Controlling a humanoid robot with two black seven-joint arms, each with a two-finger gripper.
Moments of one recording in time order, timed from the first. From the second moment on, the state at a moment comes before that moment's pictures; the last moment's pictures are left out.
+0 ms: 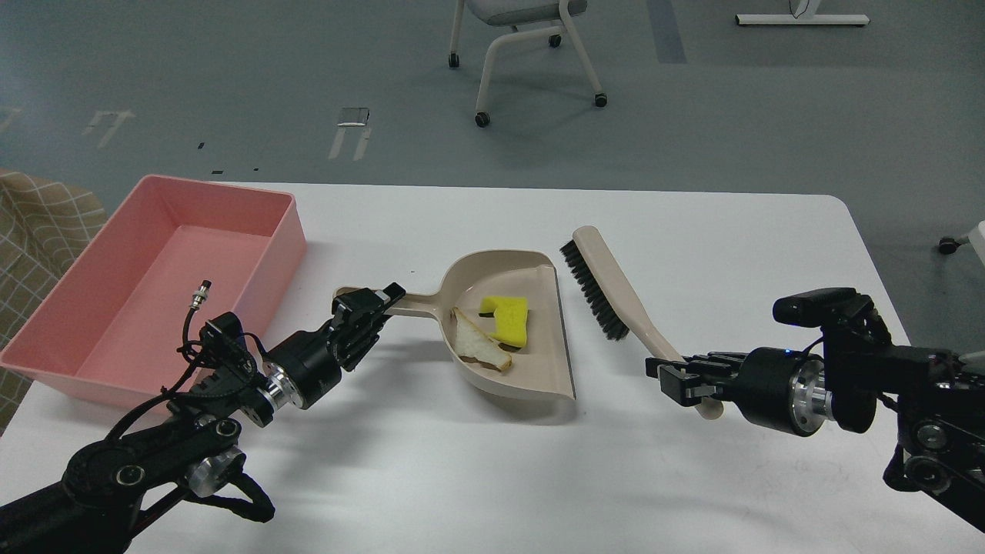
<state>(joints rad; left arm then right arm) -0.32 0.51 -0.56 -1.19 0.81 -0.02 -0.49 0.40 -0.74 0.71 1.73 -1.68 0.49 -0.09</state>
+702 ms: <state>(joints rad) -0.35 0.51 -0.62 -1.19 0.78 -0.03 -0.49 0.37 -1.02 0.72 1.62 -1.61 0.49 -0.10</state>
